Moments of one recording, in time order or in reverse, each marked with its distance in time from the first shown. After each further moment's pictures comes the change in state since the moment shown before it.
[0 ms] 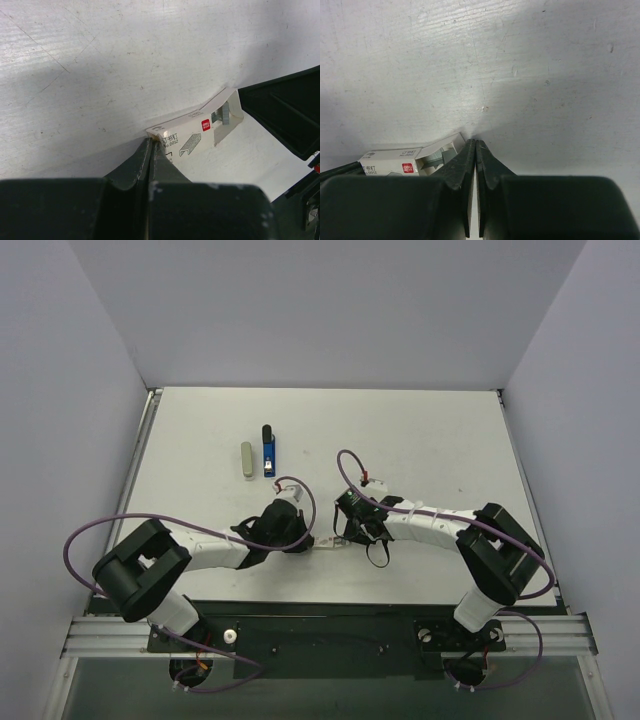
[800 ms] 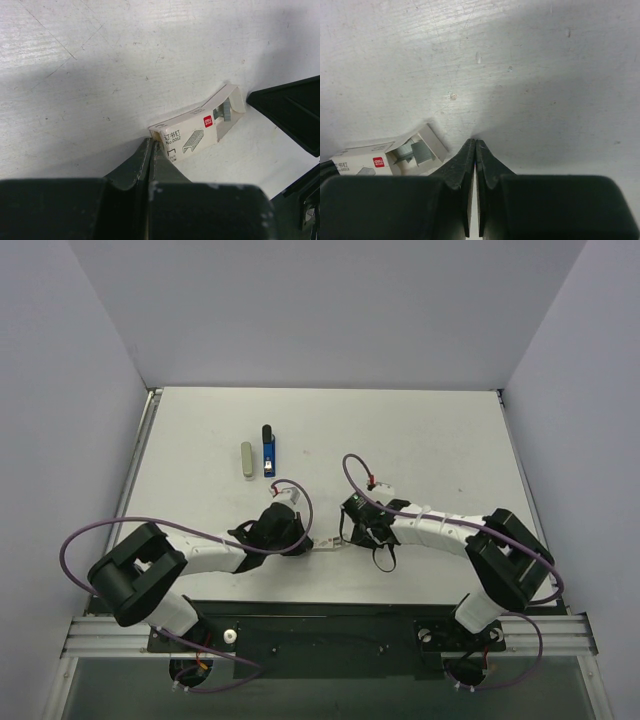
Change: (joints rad) left arm -0.010 -0.030 -0.037 0.017 -0.018 -0.036; right arm -0.011 -0.055 -0.052 -0.032 0.016 0.017
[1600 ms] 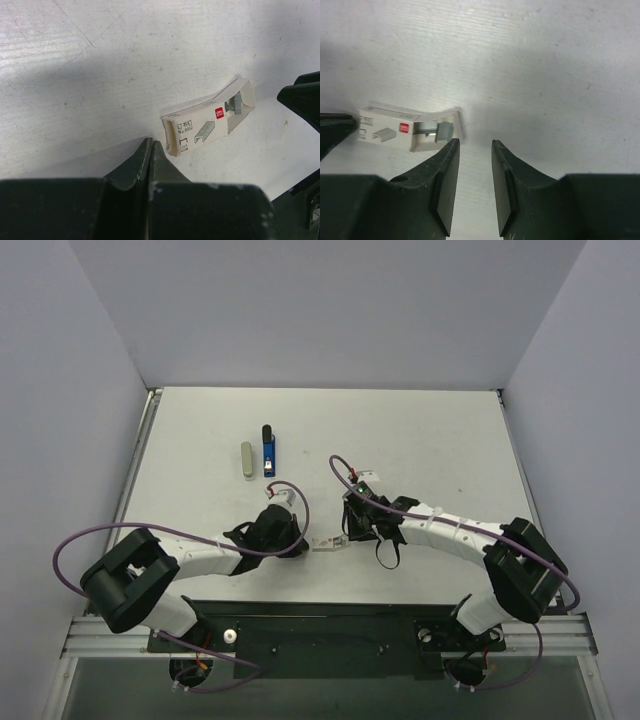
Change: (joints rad) left arm 0.005 -0.050 -0.021 -0.055 -0.023 0.006; right arm -0.002 -0.090 0.002 0.031 -0.049 -0.402
